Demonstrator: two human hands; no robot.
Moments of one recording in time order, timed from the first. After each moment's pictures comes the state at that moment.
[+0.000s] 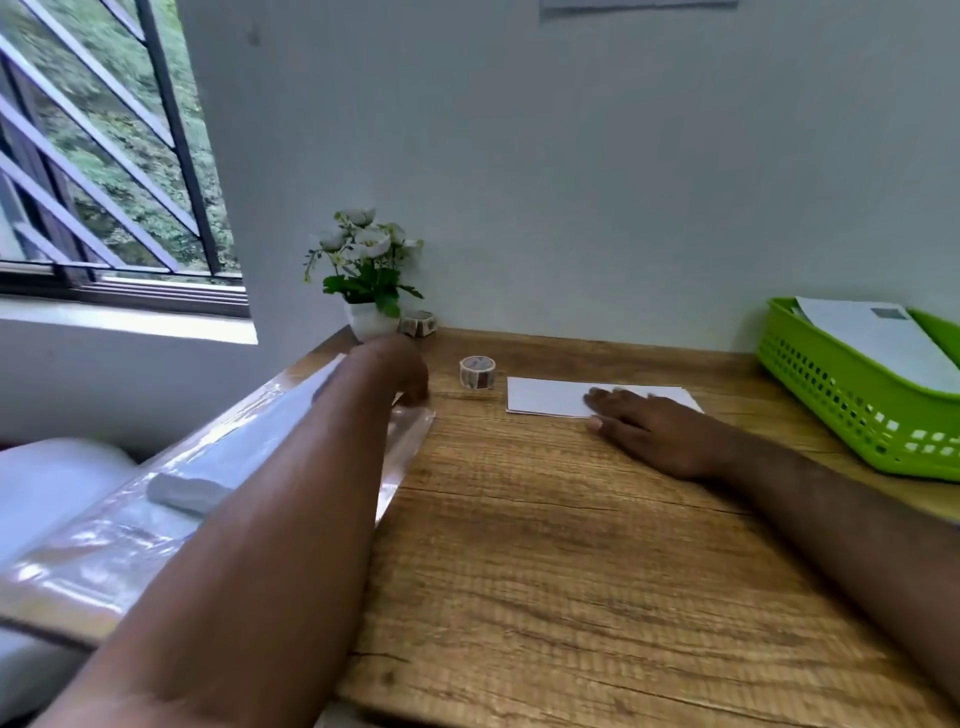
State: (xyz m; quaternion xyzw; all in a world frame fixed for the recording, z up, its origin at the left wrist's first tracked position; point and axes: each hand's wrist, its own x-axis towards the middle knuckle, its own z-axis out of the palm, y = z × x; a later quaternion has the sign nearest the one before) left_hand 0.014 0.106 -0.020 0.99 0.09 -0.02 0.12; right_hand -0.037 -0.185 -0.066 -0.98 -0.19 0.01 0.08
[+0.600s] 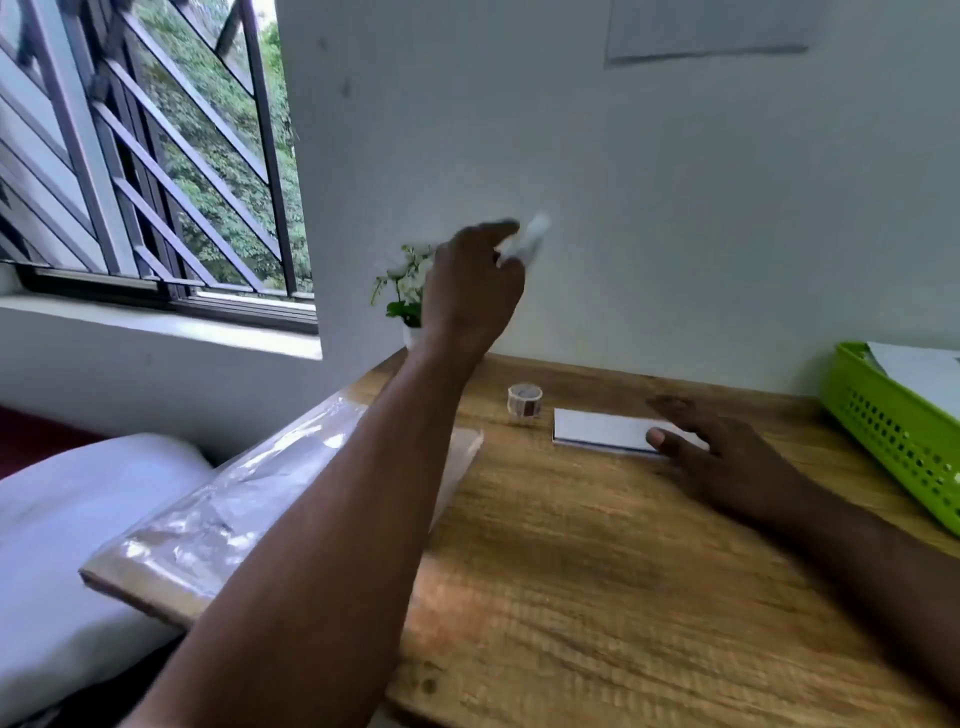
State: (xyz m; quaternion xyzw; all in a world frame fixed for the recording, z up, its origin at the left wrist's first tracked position) left_hand -0.024 0.076 0.052 0.81 -0.08 0.43 0.40; right_hand -0.048 -0.190 -0.057 -0.94 -0.17 -0.13 0.28
